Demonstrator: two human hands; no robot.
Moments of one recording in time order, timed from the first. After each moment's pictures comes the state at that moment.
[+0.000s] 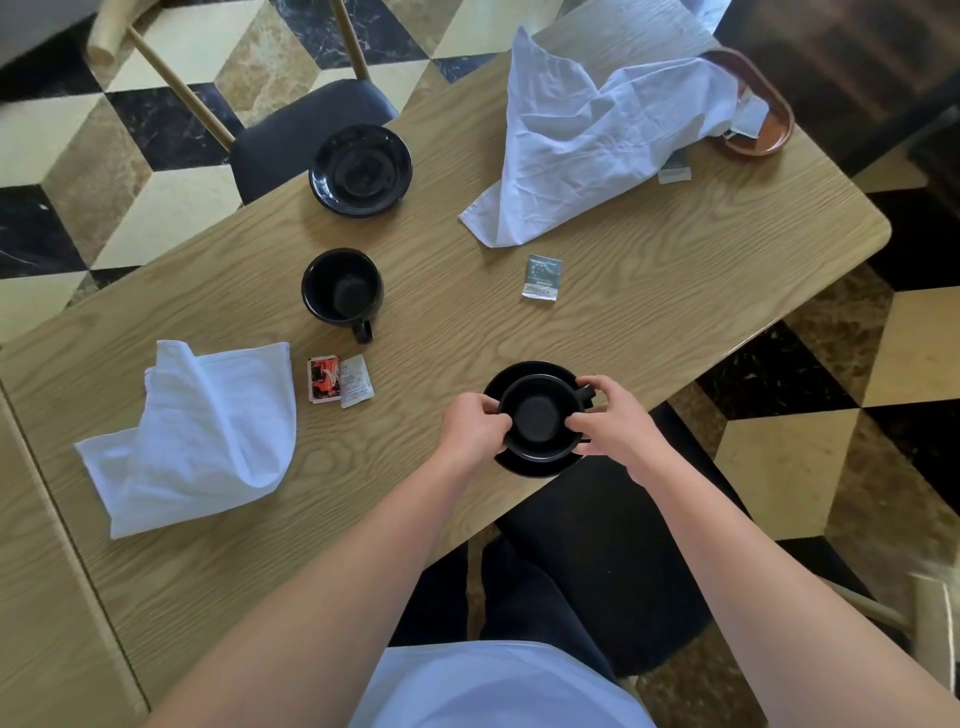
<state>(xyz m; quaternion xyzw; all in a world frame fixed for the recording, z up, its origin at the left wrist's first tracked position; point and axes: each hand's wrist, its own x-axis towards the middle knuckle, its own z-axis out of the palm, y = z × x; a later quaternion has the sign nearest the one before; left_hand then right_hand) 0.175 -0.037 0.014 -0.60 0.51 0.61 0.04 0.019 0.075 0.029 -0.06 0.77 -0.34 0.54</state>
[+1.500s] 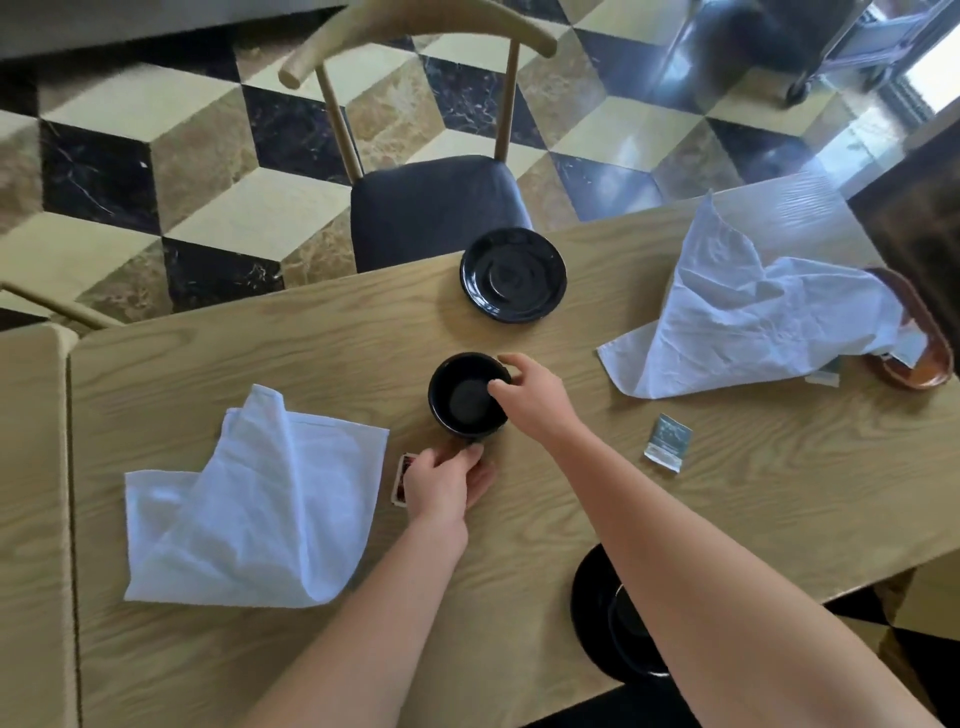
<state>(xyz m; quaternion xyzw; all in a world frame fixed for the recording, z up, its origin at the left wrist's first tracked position) 0.250 -0.188 0.004 -0.67 0.07 0.68 -0.30 0.108 -0.234 0.018 -0.36 0.78 -0.22 0.46</state>
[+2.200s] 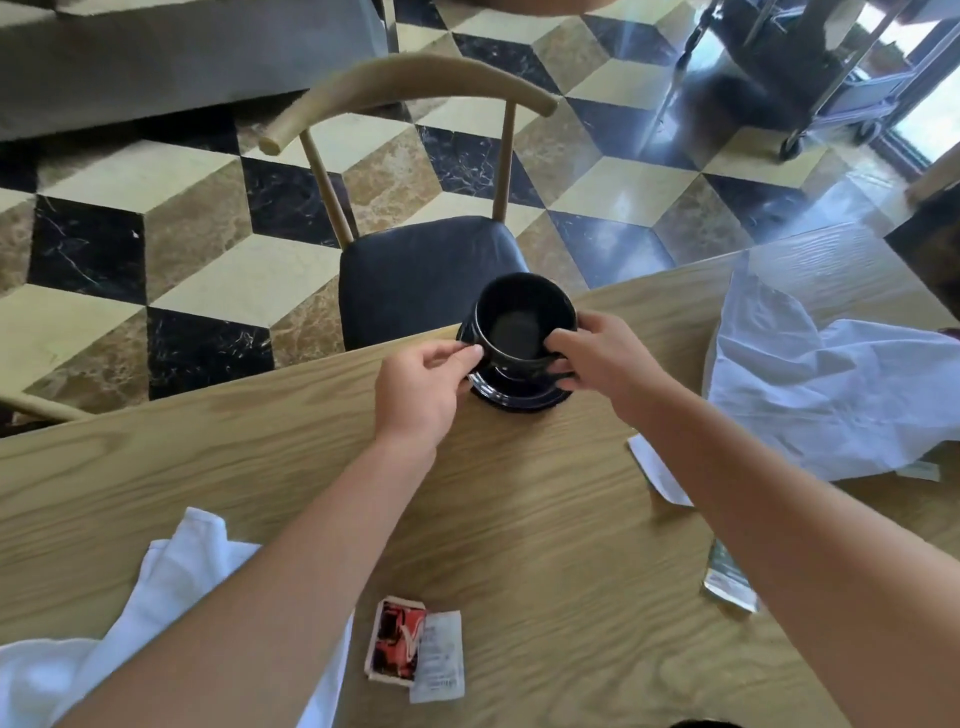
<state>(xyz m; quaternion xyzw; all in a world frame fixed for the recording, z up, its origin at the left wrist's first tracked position) 0.200 -0.380 0.018 -0.61 0.46 0.56 -0.33 0.012 -0.356 0.025 -0.29 0.75 -0.35 0.47</state>
